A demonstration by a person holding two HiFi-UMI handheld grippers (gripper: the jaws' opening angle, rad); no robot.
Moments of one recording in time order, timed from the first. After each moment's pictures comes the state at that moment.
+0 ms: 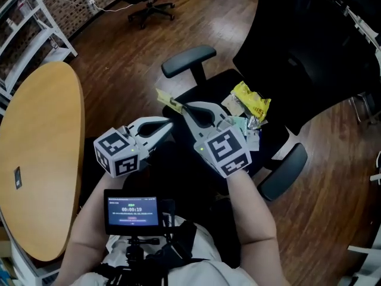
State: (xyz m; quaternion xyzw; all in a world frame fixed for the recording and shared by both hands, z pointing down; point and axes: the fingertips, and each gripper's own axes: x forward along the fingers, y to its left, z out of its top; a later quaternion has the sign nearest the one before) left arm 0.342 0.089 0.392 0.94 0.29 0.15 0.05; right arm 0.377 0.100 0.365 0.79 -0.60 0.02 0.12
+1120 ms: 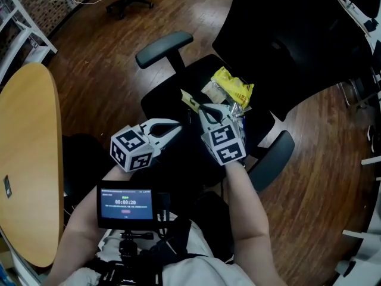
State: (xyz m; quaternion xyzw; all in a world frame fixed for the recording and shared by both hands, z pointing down) left arm 0.368 0.174 0.475 0.91 0.36 0.21 0.05; right arm 0.444 0.200 0.489 0.84 -0.48 0.16 0.18
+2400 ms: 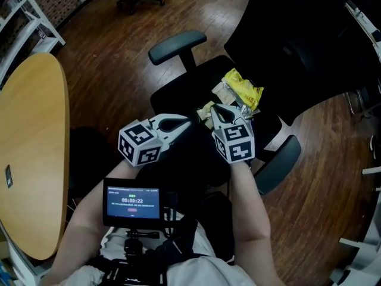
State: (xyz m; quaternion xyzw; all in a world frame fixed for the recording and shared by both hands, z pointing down) left arm 0.375 0.163 0.470 0.91 0.35 0.19 0.08; right arm 0.454 0.205 0.495 0.87 -0.44 0.20 0.12
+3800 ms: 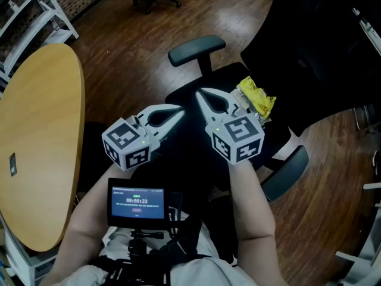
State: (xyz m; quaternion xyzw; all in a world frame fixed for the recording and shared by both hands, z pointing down) left arm 0.360 0.095 0.395 0.95 0.28 0.11 0.06; right arm 0.417 0.103 0.379 0.82 -0.57 0.08 0.04
